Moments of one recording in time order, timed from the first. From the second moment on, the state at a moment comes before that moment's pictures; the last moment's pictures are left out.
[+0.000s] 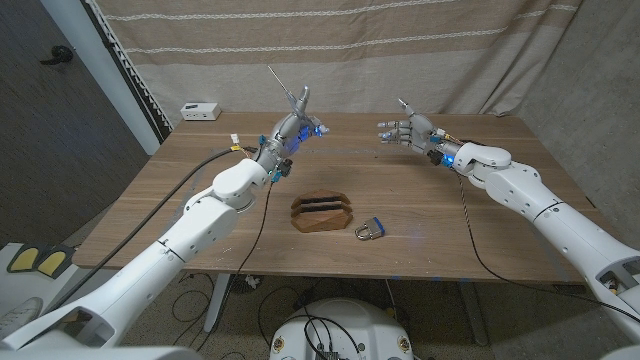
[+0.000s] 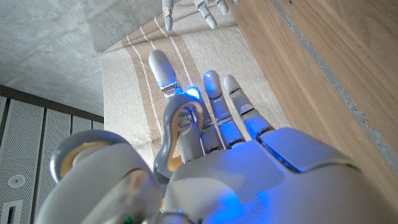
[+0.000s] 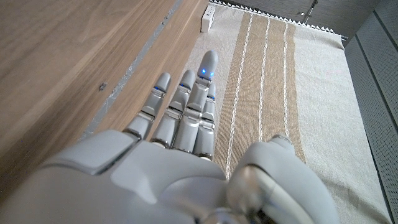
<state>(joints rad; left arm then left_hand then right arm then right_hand) 0.90 0.64 0.43 -1.87 -0.58 -0.01 0.07 0.34 -0.15 -0.33 0.07 0.21 1.23 0.14 0.64 0.44 0.68 -0.07 1.34 1.18 0.55 -0.05 1.17 1.05 0.37 0.02 0.59 0.23 -0.69 -0.69 -0.42 -1.48 0.77 -0.09 0.32 0.34 0.07 -0.21 0.02 0.37 0.75 0.06 0.19 0.20 1.04 0.01 0.58 0.22 0.71 -0.07 0.30 0.22 0.32 0.07 0.75 0.18</state>
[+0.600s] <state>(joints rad) 0.86 0.76 0.41 -1.94 -0.60 0.15 0.03 0.34 -0.15 -0.32 0.06 0.22 1.23 0.14 0.64 0.45 0.68 -0.06 1.34 1.18 0.57 -0.05 1.17 1.05 0.38 0.02 0.59 0.24 -0.70 -0.69 -0.41 -1.48 0.77 -0.08 0.30 0.34 0.07 -0.21 0.02 0.37 0.75 0.05 0.19 0.20 1.04 0.01 0.58 0.22 0.71 -0.07 0.30 0.22 0.32 0.08 0.74 0.18</state>
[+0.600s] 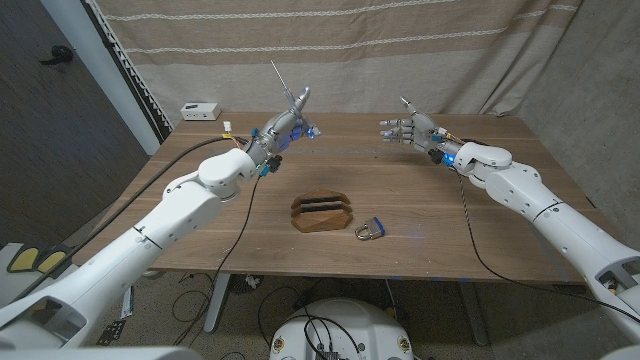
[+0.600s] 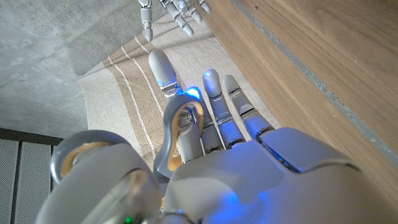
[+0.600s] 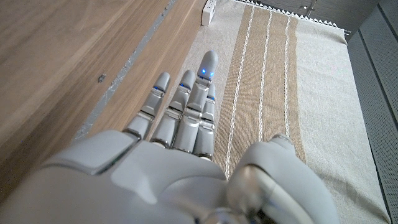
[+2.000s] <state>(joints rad) 0.70 0.77 0.50 -1.86 -0.63 0.29 -0.15 0.32 -0.17 -0.30 0.04 0.25 1.23 0.14 0.63 0.45 0.69 -0.05 1.34 1.18 0.59 -0.06 1.18 1.04 0.38 0.00 0.58 0.25 -0.70 -0.72 -0.41 -1.51 0.68 -0.06 0.22 0.34 0.08 -0.21 0.01 0.38 0.67 0.04 0.19 0.20 0.88 0.03 0.51 0.24 0.63 -0.04 0.27 0.22 0.30 0.10 0.70 0.18</state>
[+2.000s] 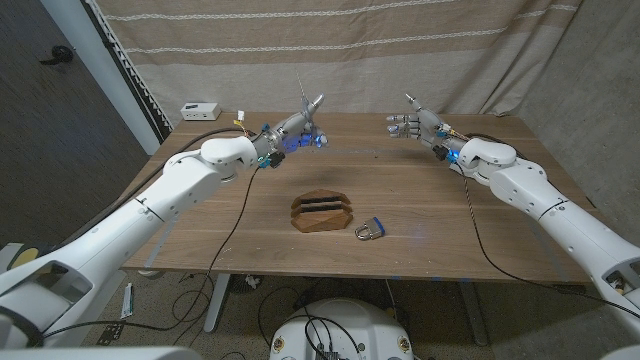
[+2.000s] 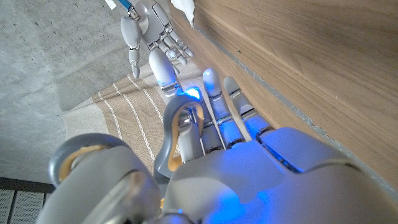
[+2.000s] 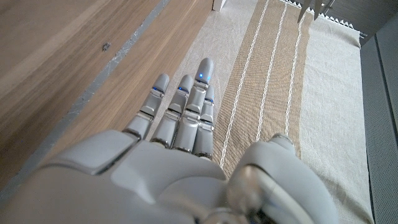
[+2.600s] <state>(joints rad) 0.68 0.76 0.53 -1.86 -0.64 0.31 -0.17 0.32 -0.17 -0.30 0.03 0.26 1.23 0.14 0.61 0.42 0.69 -0.05 1.34 1.18 0.59 -0.06 1.19 1.06 0.38 0.00 0.58 0.25 -0.72 -0.79 -0.44 -1.60 0.55 -0.10 0.13 0.38 0.09 -0.20 -0.02 0.40 0.51 0.00 0.18 0.20 0.74 0.02 0.45 0.26 0.53 -0.04 0.24 0.22 0.28 0.12 0.65 0.18</state>
